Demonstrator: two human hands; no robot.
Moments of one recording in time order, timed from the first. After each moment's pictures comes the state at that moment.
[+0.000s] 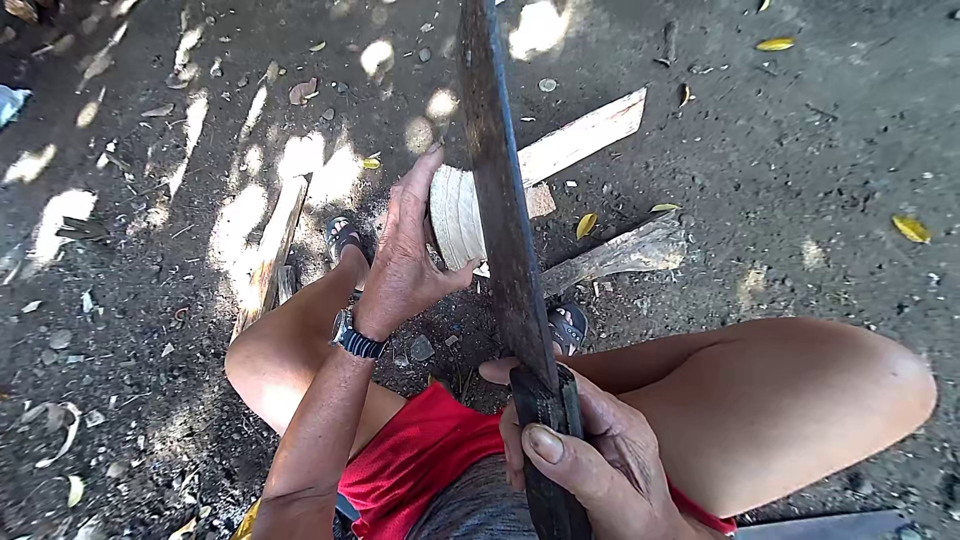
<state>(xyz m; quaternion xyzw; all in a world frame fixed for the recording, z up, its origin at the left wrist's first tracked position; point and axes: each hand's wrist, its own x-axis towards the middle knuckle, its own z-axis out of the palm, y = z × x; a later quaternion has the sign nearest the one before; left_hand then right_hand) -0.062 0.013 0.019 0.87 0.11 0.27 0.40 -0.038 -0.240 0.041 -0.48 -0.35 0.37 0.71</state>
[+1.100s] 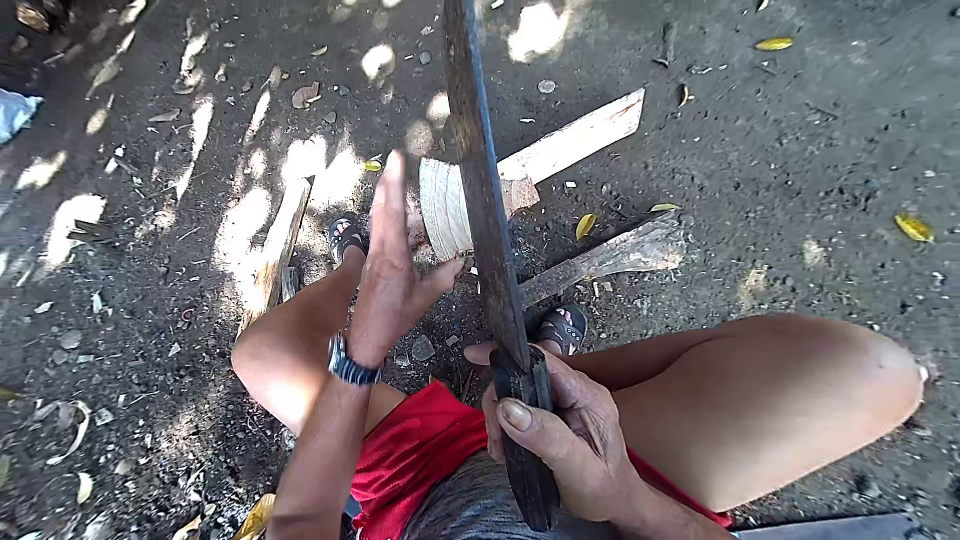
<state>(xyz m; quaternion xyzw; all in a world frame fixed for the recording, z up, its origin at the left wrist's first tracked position) -0.085 -0.003 0.026 0.87 0.18 0.26 0.38 -0.035 -0.230 0.032 -0.48 -0.37 0.36 0.71</state>
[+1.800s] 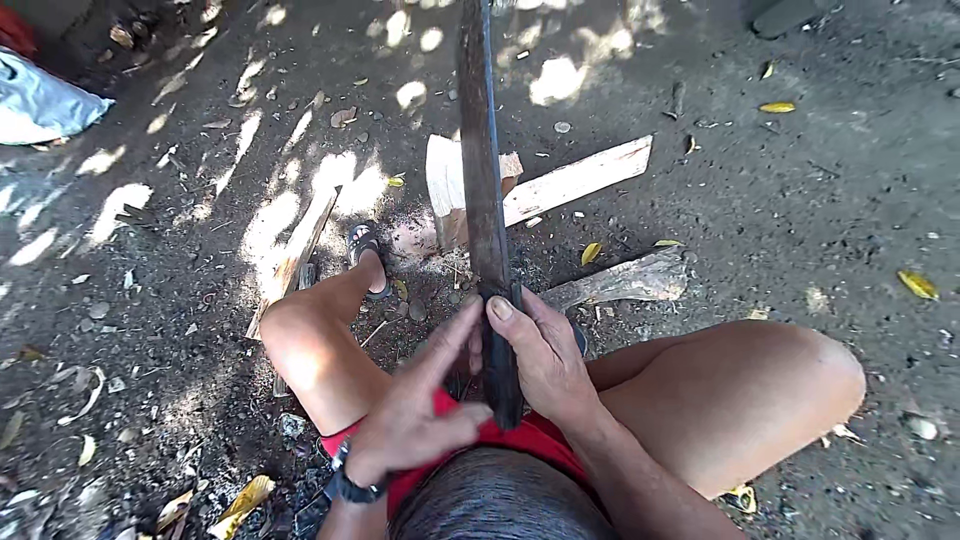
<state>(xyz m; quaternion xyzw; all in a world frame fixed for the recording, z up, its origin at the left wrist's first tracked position) -0.173 -0.115 0.038 0.73 0.09 0.23 0.63 -0.023 -0.205 0.040 -0.54 -0.35 0.33 0.69</state>
